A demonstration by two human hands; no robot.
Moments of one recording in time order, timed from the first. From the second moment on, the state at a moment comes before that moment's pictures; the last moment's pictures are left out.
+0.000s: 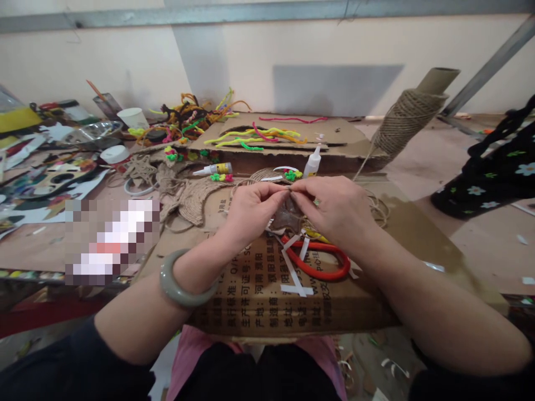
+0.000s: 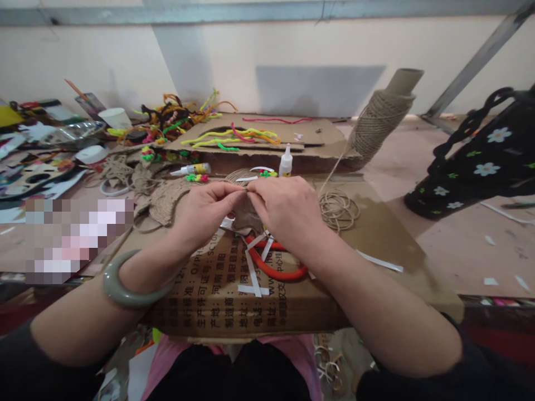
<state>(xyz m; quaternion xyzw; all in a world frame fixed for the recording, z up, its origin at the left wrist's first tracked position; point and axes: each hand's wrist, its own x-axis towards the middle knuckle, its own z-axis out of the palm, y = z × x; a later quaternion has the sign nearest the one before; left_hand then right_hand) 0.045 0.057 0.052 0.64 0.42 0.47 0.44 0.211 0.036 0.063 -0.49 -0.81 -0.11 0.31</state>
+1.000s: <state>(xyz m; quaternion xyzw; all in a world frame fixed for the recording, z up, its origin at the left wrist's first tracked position) 0.048 0.057 0.052 0.59 0.40 0.51 0.48 0.226 0.055 0.072 -0.49 -0.76 0.26 0.36</state>
